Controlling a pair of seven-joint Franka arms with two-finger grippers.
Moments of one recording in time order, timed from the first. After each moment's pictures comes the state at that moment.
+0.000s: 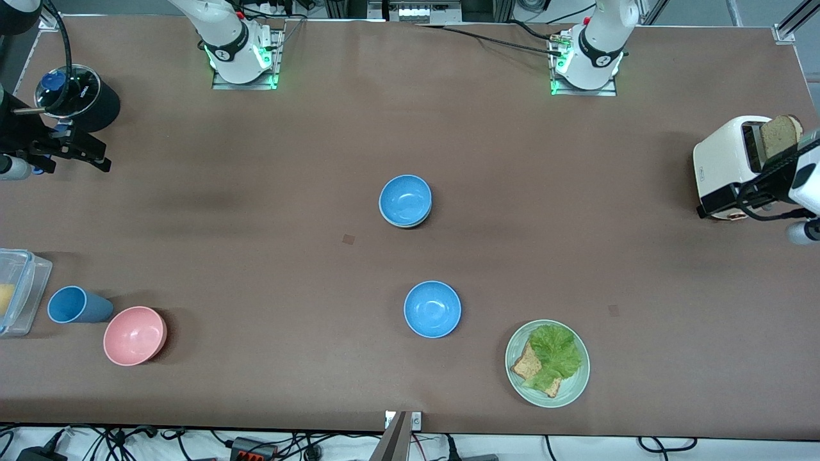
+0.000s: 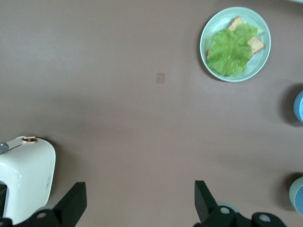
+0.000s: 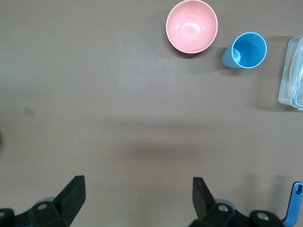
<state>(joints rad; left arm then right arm) 0.16 0.20 -0.16 -1.44 0.01 1.59 -0.20 0.01 0.00 -0.04 -1.67 0.00 1.68 -0.07</state>
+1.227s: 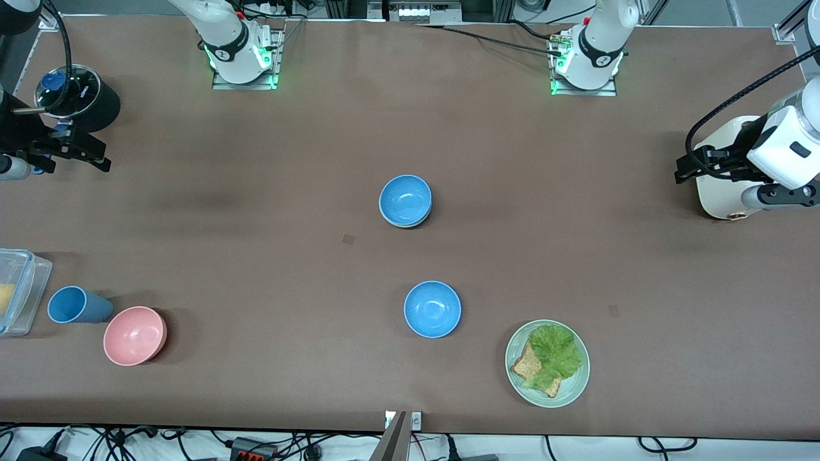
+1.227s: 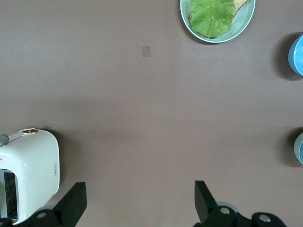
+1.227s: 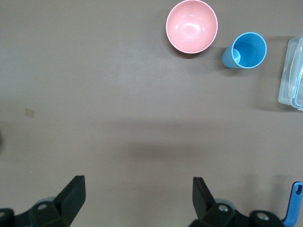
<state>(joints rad) 0.10 0.12 -0.15 -1.50 0.00 1.52 -0.11 0.01 0.00 -0.04 -1.67 0.00 1.68 -0.07</state>
